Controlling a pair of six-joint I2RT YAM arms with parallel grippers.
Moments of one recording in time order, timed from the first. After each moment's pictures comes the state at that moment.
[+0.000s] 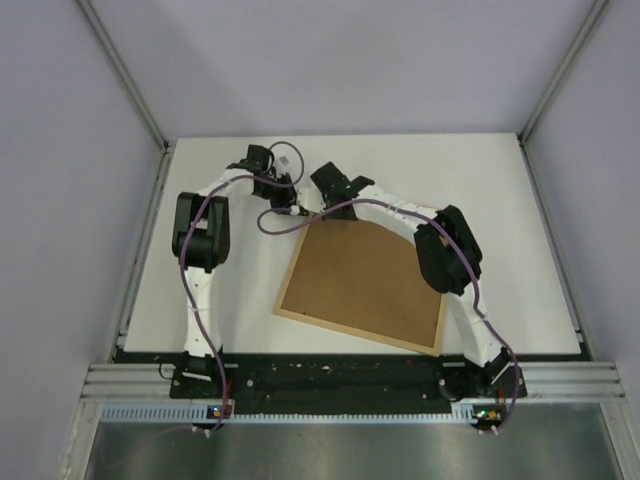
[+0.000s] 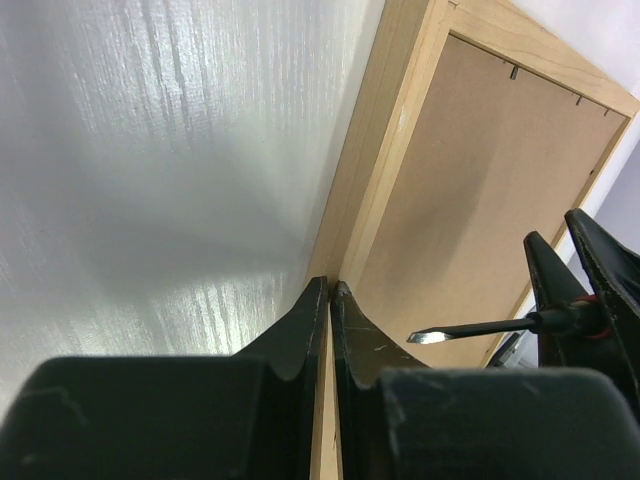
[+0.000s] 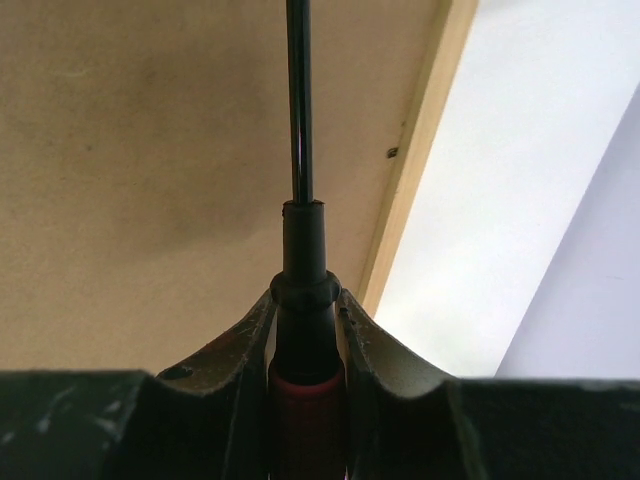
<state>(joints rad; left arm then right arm) -0.17 2.30 1.76 -0.55 0.66 -0.49 0.73 2.22 1.83 -0.66 0.32 -0.88</state>
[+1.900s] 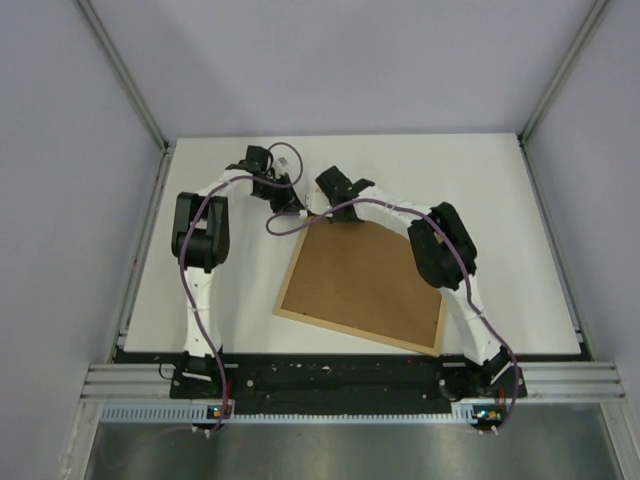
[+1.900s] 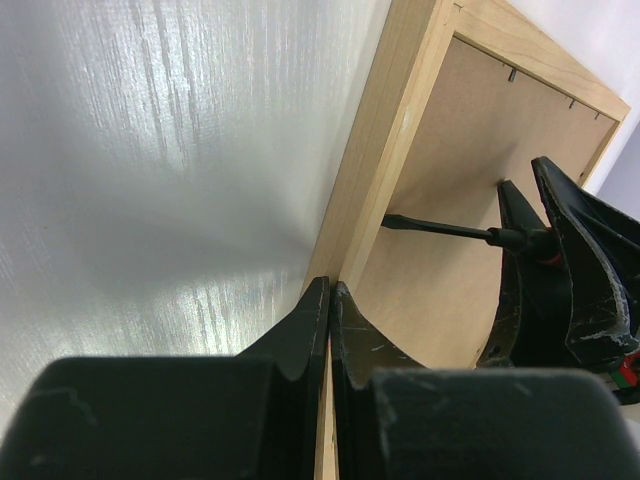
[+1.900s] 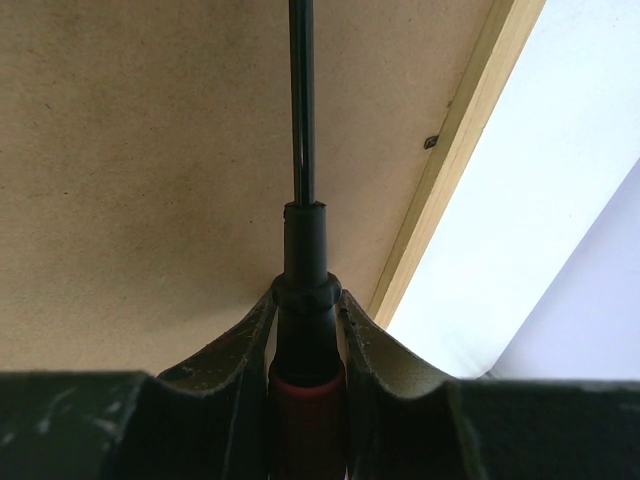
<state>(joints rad) -0.17 2.30 1.75 -0.54 0.67 -0.50 0.69 2.29 1.82 -0.63 0.36 -0.92</state>
